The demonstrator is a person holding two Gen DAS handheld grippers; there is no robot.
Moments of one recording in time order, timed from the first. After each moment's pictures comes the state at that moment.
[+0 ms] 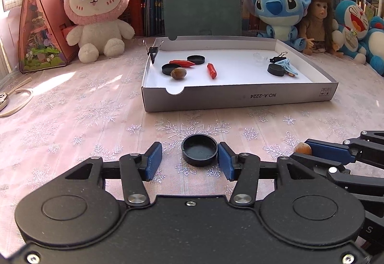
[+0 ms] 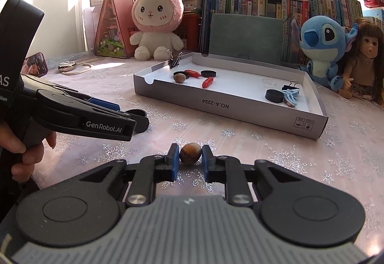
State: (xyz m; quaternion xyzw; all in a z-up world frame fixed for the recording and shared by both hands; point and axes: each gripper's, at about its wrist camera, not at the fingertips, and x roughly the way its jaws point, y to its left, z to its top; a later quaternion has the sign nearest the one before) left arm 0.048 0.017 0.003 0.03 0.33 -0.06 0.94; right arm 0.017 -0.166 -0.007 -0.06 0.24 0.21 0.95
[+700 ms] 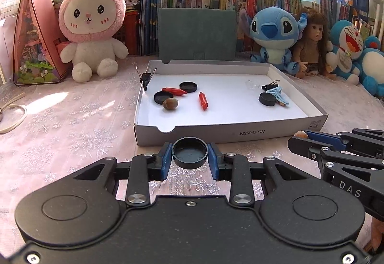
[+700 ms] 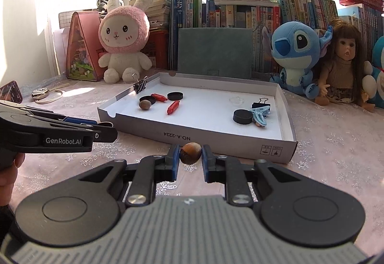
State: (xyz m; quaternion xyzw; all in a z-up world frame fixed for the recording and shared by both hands) left arm 0.066 0.014 0.037 0.00 0.30 -0.08 0.95; right arm 0.050 -0.184 0.020 -0.02 0.22 0.15 0.96
